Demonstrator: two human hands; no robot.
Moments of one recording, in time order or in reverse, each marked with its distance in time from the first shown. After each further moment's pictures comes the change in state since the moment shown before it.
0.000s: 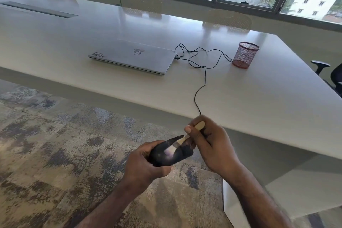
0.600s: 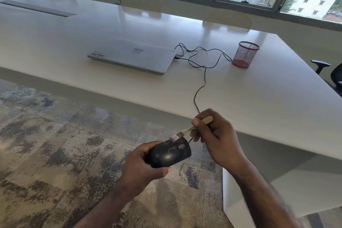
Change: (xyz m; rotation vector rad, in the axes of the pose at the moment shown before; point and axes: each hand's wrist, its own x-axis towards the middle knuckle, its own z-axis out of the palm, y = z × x) left_hand 0.003 -0.016 -0.006 -0.002 -0.028 -0.025; right_hand 0.011 0.002 -0.013 0.076 0.036 -0.039
